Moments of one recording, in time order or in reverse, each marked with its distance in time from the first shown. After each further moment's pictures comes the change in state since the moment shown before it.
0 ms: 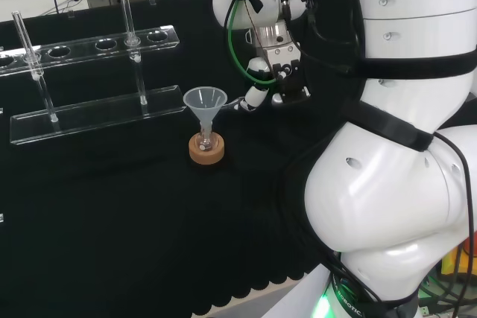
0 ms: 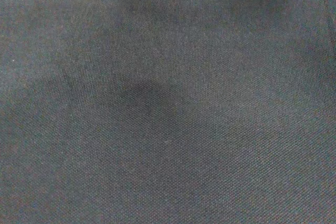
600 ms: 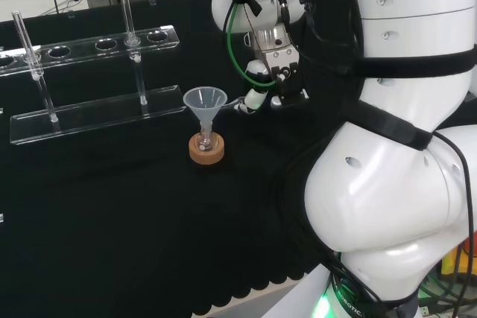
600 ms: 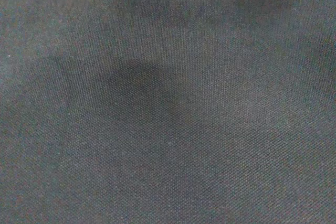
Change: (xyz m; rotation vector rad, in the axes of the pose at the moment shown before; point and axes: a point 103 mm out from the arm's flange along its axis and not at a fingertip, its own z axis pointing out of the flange) arm 0.002 0.005 0.005 -0.005 -0.004 -0.008
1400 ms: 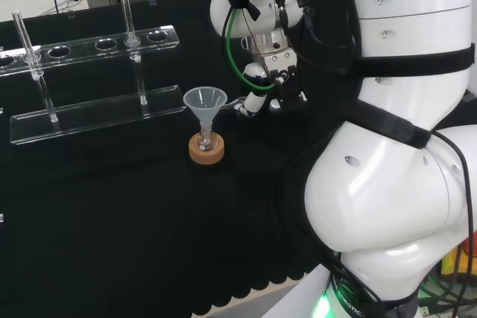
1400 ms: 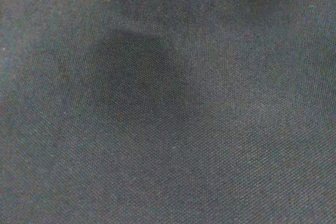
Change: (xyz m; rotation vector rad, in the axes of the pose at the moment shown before) arm 0.002 0.008 0.007 -0.014 -0.011 -0.029
